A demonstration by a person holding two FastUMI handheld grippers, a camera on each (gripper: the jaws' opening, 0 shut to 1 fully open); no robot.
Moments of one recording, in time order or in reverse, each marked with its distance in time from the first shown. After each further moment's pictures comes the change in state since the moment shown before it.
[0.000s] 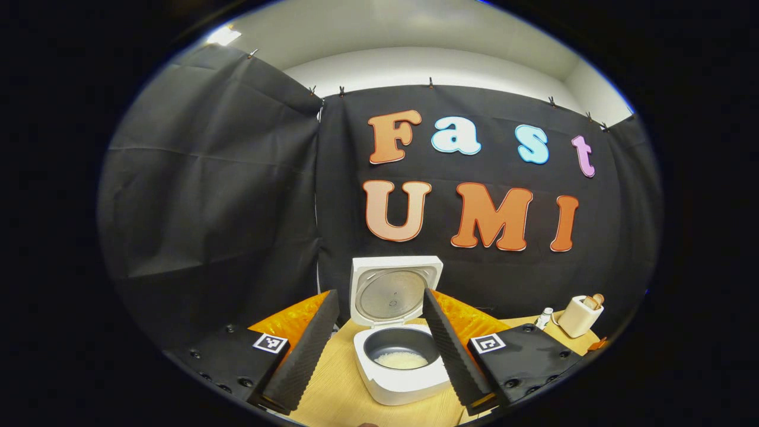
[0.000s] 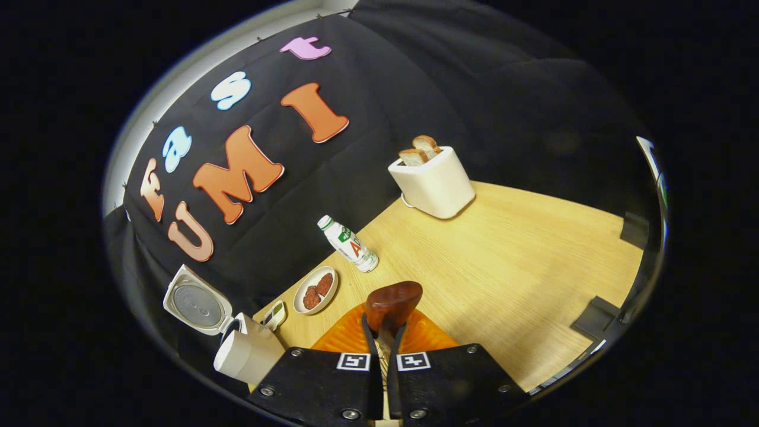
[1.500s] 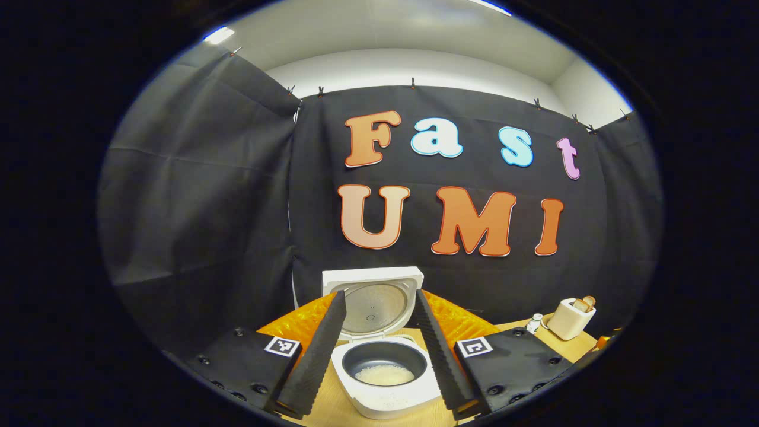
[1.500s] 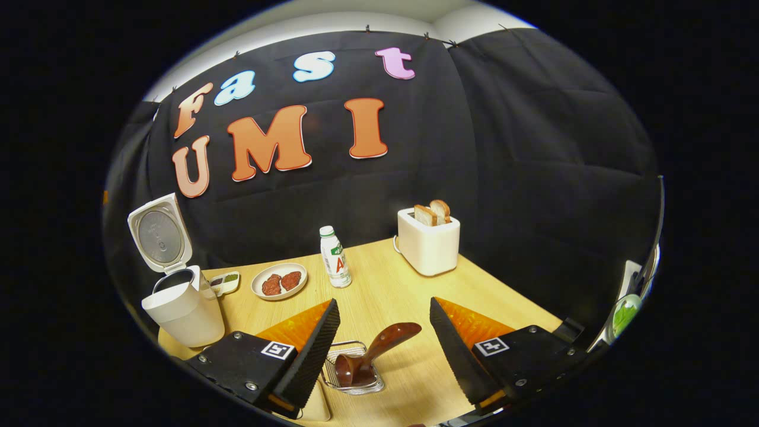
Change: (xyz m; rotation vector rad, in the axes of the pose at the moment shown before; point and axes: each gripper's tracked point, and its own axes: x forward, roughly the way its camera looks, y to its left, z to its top) left arm 0.044 -0.028 0.009 0.018 -0.037 -0.099; right arm -0.021 -0.007 0.021 -0.394 -0.146 -0.094
